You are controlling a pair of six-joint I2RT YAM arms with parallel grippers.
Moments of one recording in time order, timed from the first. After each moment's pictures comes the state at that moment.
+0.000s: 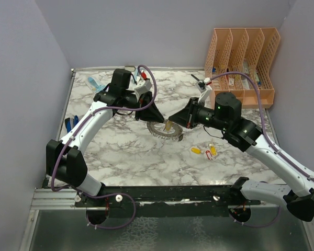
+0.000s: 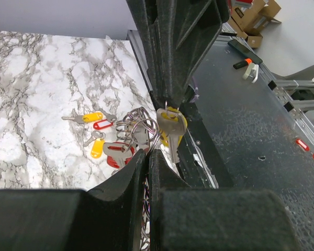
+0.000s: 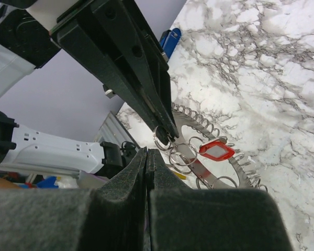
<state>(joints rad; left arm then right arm) -0.39 1.52 1.36 -0.51 1.51 0.39 0.74 1.08 1.12 -0.25 -0.30 0.66</state>
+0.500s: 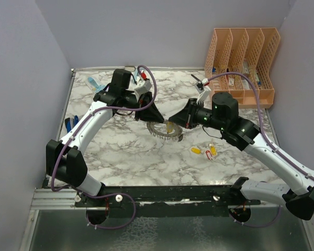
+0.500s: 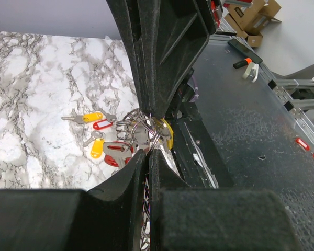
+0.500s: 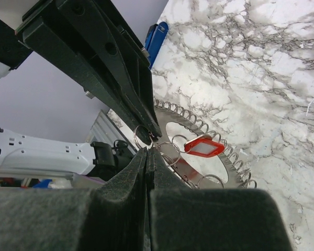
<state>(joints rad) -0.39 1.52 1.36 -0.54 1.51 0.42 0.74 1.09 1.12 -0.29 -0.27 0.66</state>
